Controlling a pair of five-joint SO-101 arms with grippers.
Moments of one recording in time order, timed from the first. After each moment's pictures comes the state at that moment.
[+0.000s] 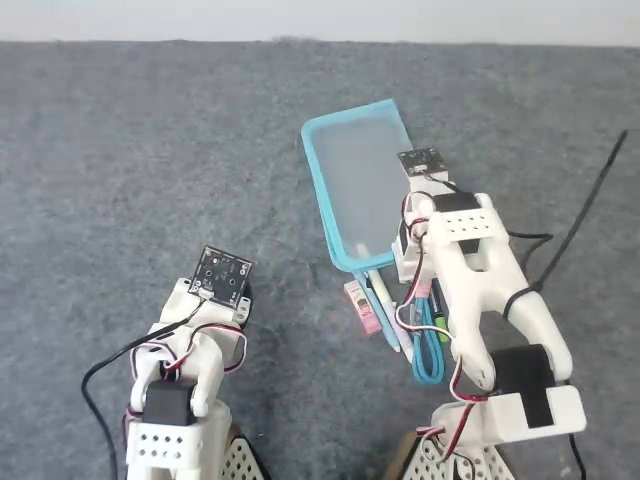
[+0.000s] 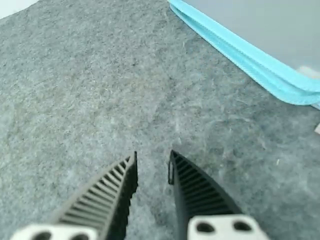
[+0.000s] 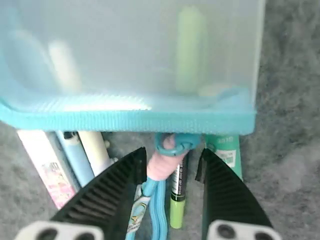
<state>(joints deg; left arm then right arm) -2.3 -102.8 97.0 57.8 -13.1 -11.8 -1.3 29.8 65.2 1.8</state>
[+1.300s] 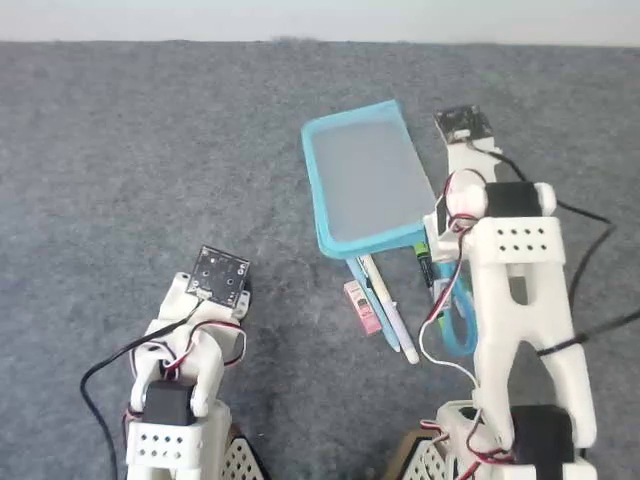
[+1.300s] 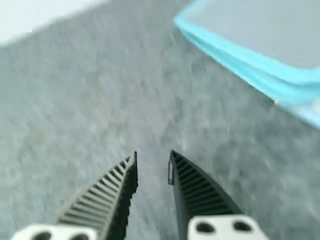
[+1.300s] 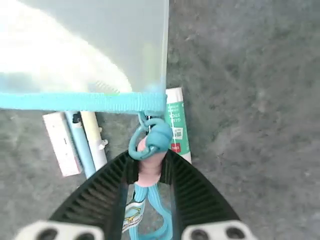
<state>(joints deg) -2.3 -102.8 96.7 51.8 -13.1 -6.5 -18.9 15.9 83.9 8.8</state>
